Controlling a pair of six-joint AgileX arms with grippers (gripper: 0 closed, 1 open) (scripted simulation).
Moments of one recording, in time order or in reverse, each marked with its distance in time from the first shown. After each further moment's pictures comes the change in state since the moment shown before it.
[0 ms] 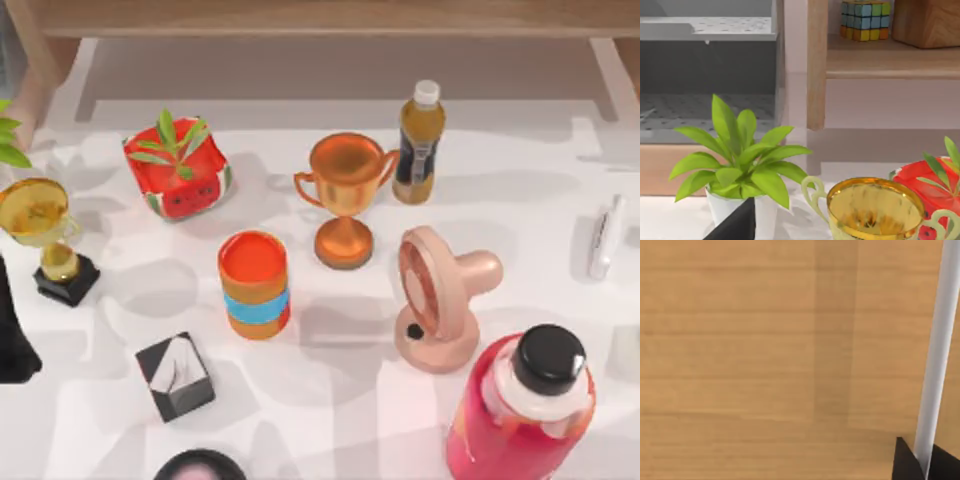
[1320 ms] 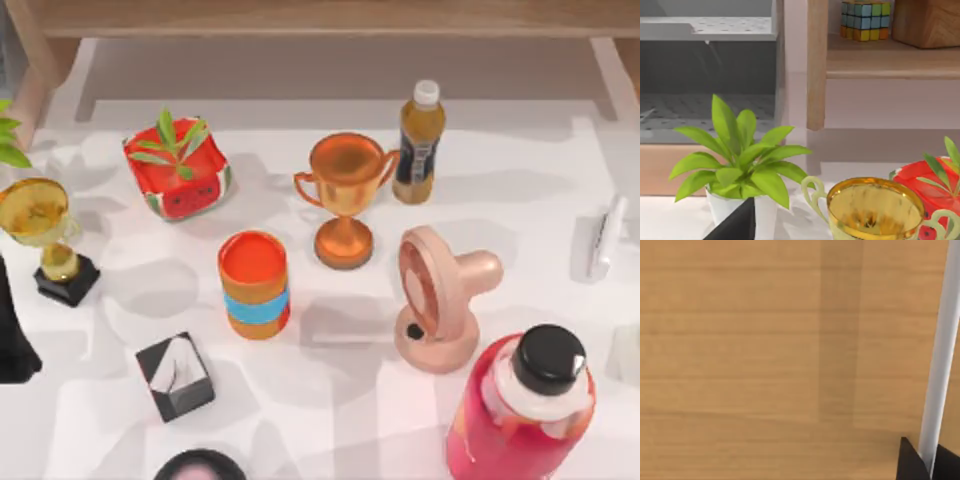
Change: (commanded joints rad) left arm 0.000 0.000 0.000 0.000 0.000 0.000; right arm -0.170 -0.144 -0.385 0.240 -0.172 0.002
